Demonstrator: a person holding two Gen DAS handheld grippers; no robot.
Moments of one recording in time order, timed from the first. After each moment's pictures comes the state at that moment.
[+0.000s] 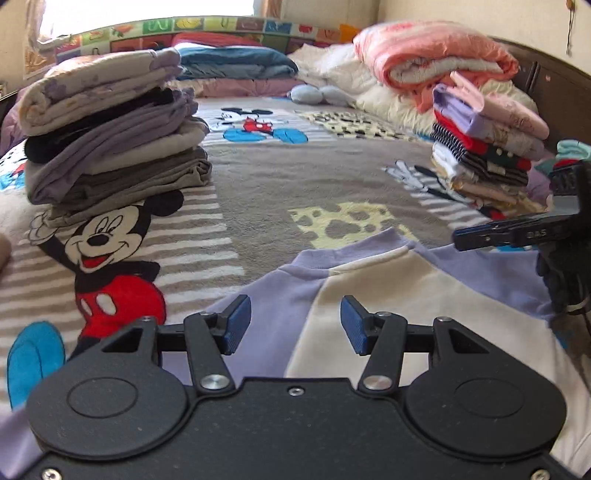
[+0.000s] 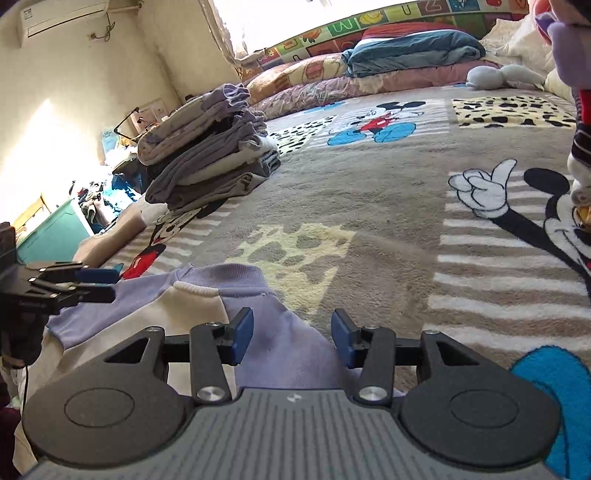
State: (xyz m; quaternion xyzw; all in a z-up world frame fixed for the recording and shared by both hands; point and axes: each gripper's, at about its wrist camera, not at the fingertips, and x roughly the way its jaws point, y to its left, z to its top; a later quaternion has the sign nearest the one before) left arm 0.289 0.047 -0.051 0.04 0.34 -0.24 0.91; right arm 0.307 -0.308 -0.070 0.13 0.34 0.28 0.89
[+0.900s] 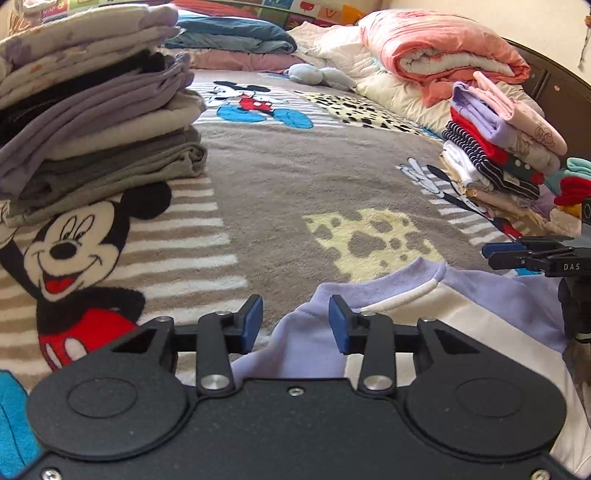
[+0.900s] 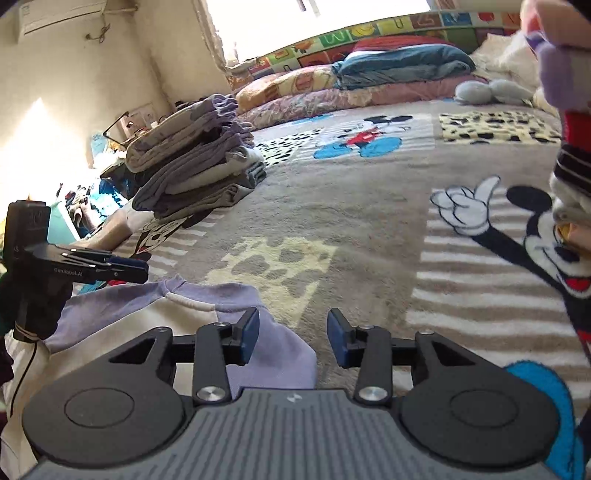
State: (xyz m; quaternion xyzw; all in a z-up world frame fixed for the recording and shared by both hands) left arm 0.349 0.047 -0.057 0.00 0.37 -0.26 0.89; right arm 0.304 -0.301 -0.057 0.10 0.31 0.26 0.91
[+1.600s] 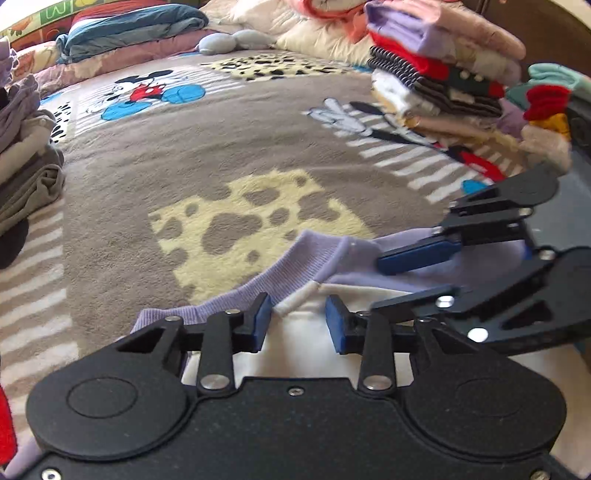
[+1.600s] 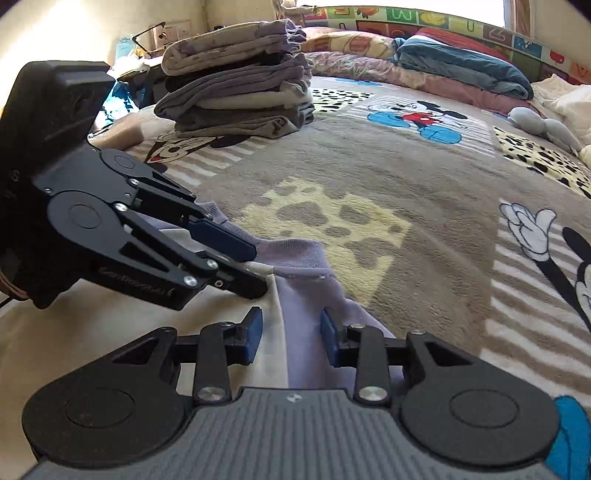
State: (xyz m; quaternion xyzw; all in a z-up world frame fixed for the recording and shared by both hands) left arm 0.349 -0.077 -0.091 0.10 0.39 -0.32 0.86; right arm 0.301 -0.229 -0.065 -0.04 0.36 0.27 0.89
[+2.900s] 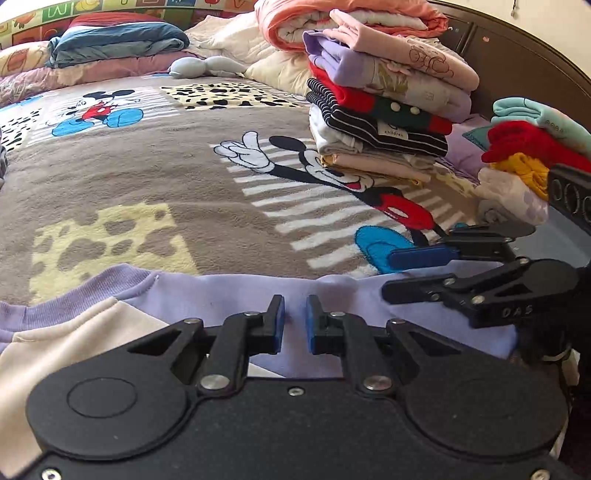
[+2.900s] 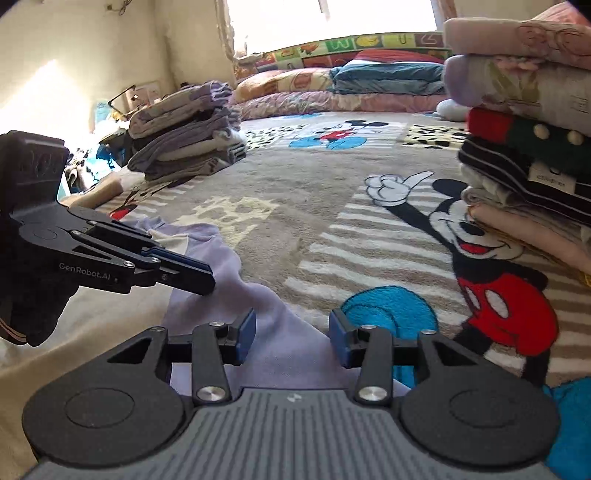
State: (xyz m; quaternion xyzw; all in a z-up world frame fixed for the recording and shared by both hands) left arm 0.284 -0.172 -0.078 0.02 0.36 -0.34 0.87; right arm 0.250 -0.386 -0.077 0.03 0.32 0.25 0.91
